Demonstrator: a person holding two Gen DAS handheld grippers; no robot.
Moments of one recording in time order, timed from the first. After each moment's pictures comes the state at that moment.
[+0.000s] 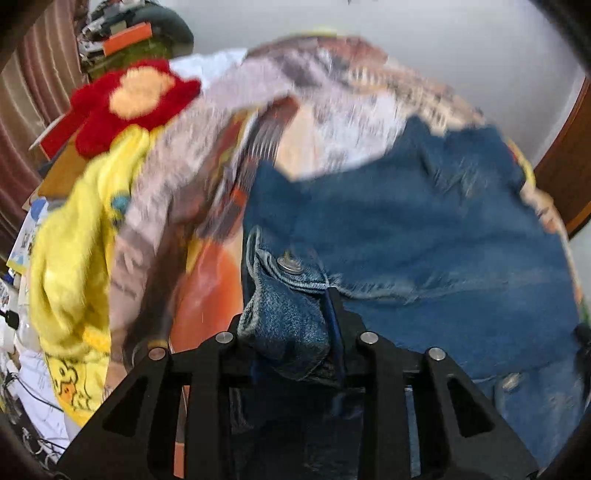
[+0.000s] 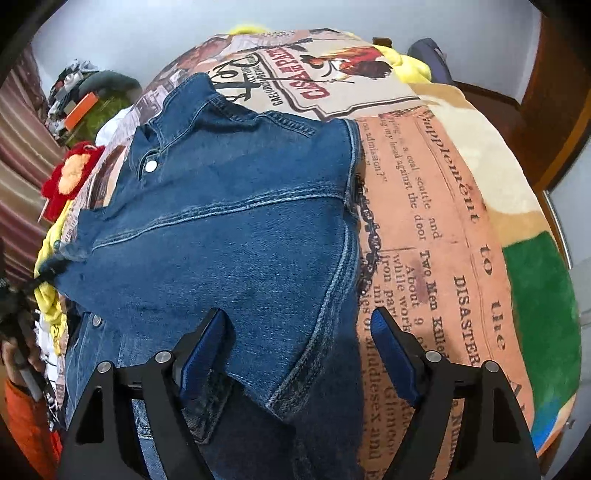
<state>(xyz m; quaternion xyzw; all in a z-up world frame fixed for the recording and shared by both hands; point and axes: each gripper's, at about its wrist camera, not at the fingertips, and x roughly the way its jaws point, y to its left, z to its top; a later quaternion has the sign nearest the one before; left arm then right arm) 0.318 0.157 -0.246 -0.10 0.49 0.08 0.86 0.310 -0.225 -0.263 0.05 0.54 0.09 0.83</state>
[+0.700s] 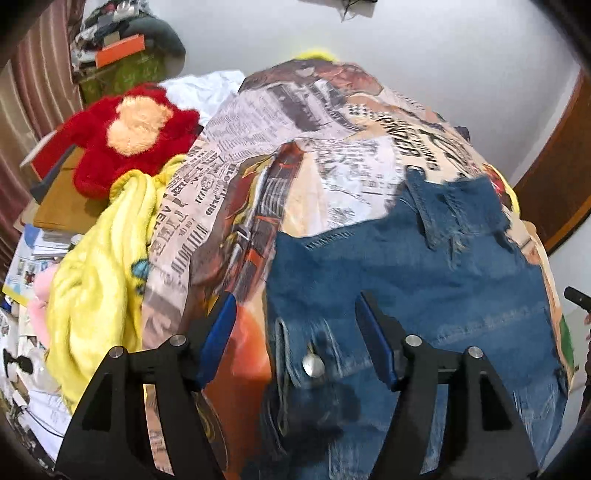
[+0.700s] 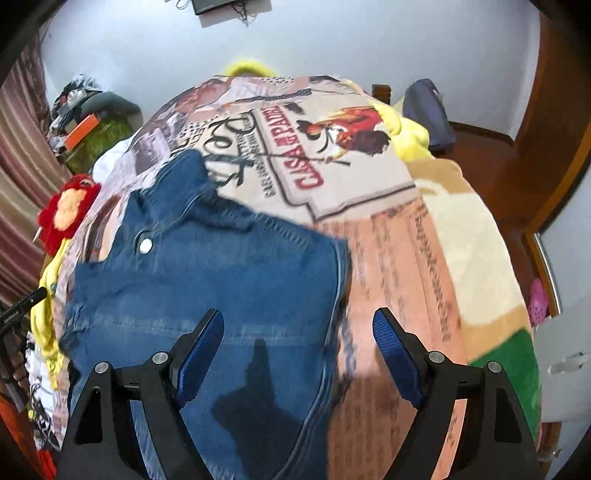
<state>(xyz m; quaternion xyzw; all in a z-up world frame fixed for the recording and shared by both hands) 0.352 0.205 -0.194 -0.12 0.47 0.05 0.87 0.382 -0.231 -0.212 0.03 0.49 0.08 0.87</state>
